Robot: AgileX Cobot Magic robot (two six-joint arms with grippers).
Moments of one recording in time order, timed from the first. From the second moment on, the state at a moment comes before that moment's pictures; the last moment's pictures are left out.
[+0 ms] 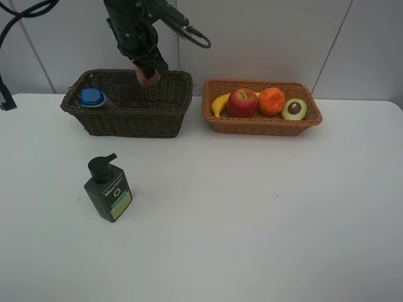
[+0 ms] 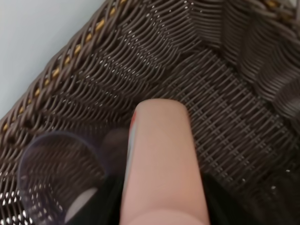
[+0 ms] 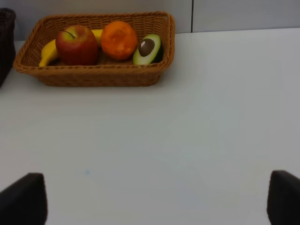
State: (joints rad) left arm -0.42 2.25 -2.02 0.14 1.00 0.30; right arm 0.05 0.00 -0.52 -0.02 1.04 0.02
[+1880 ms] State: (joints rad) left arm -0.42 2.29 -2.02 0.13 0.98 0.35; right arm 0.05 0.00 -0.52 -0.02 1.04 0.02
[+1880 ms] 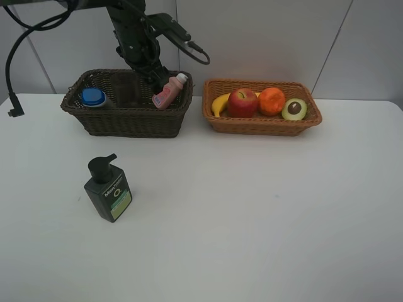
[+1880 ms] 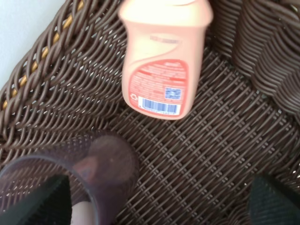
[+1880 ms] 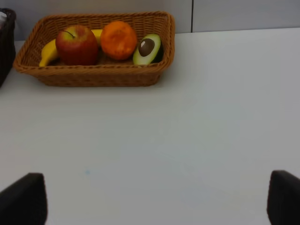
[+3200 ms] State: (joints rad) left arm -0.45 2.17 -2.02 0.05 1.21 0.17; right arm 0.05 0.00 -0.52 -0.02 1.04 0.02
